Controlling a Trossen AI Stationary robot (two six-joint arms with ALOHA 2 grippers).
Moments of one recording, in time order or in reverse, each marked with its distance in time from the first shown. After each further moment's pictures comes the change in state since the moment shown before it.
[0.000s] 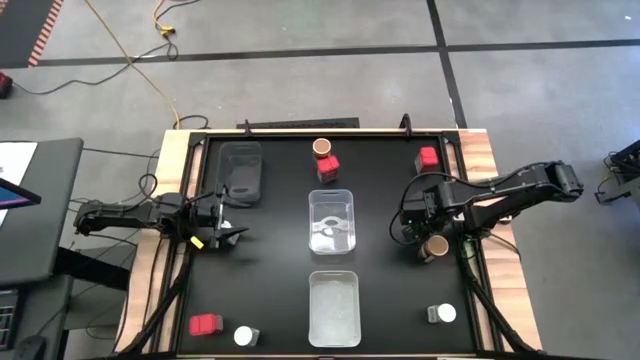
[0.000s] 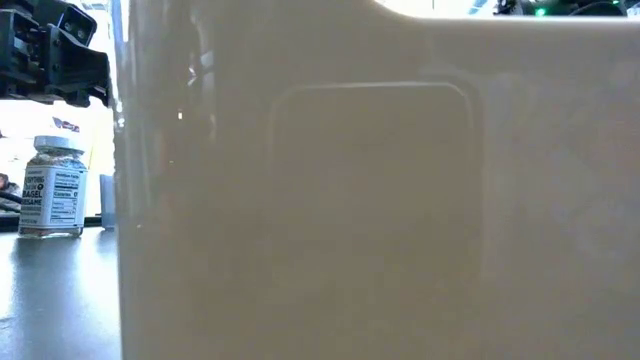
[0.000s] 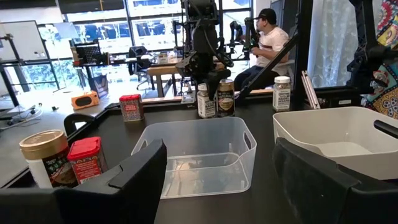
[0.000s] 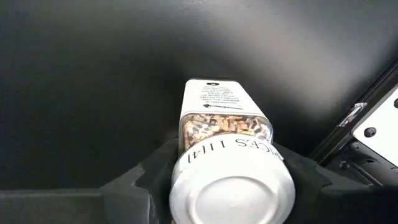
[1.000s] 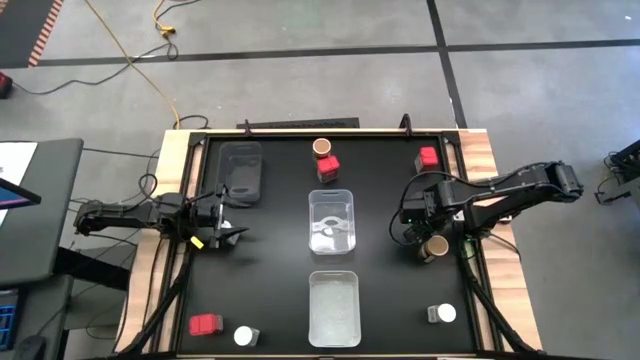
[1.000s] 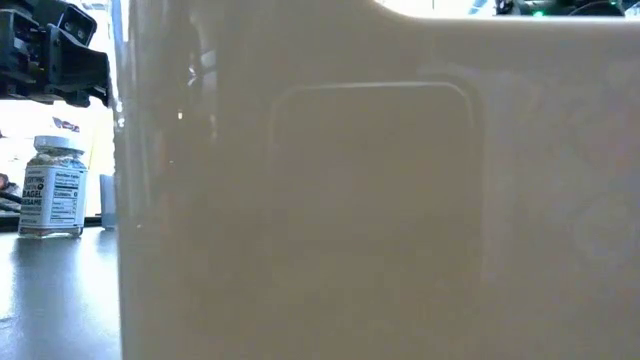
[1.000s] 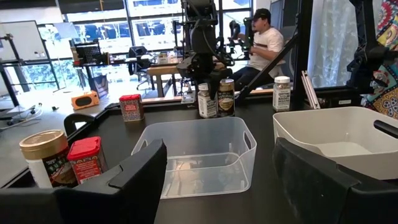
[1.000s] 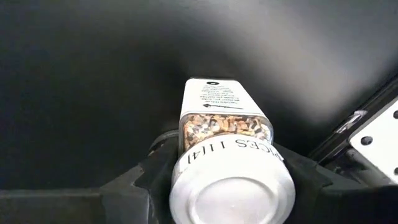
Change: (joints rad) left arm 0.000 0.000 0.000 0.000 0.000 0.000; right arm -0.014 0.000 0.000 0.002 -0.033 -0.115
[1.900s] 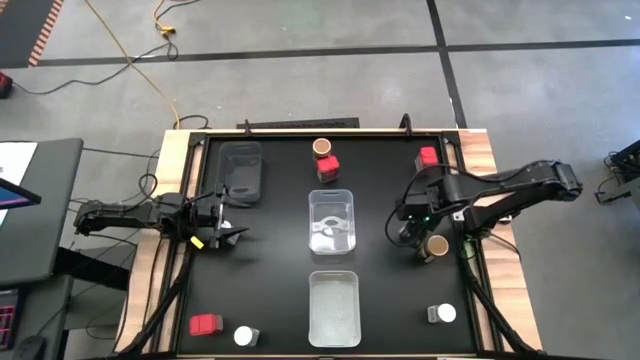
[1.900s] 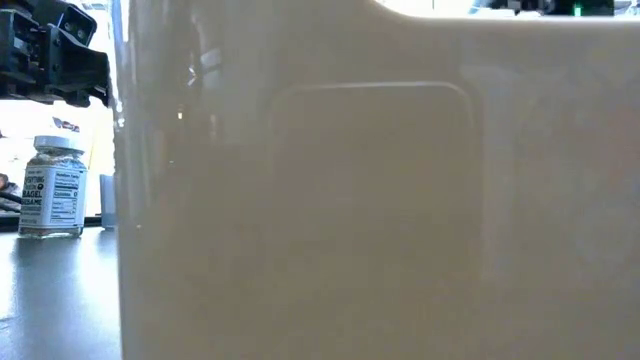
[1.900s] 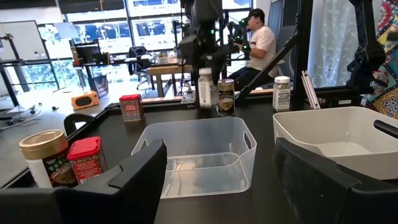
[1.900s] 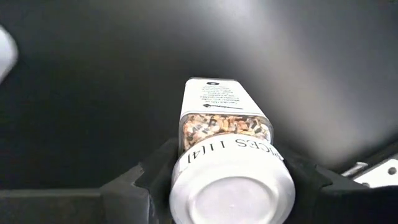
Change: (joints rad) left arm 0.000 0.000 0.000 0.000 0.000 0.000; right arm 0.056 0.002 0.227 -0.038 0.038 -0.133
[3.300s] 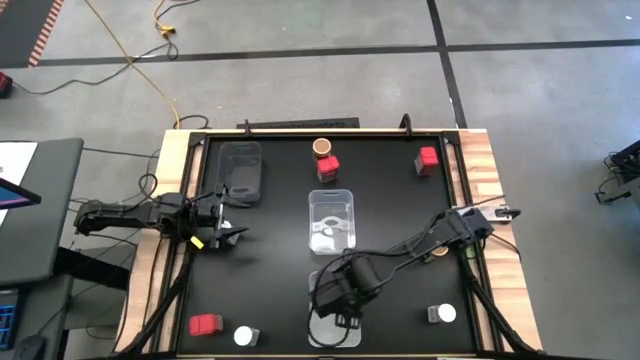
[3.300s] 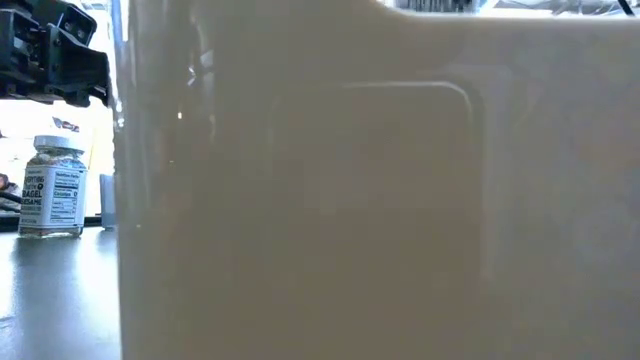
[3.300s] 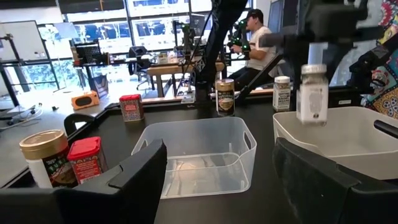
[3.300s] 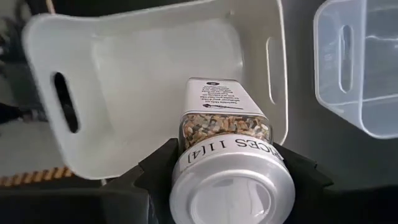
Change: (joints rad) left arm 0.000 0.000 0.000 0.000 0.000 0.000; right arm 0.362 1.074 1.338 -0.288 0.064 -0.223
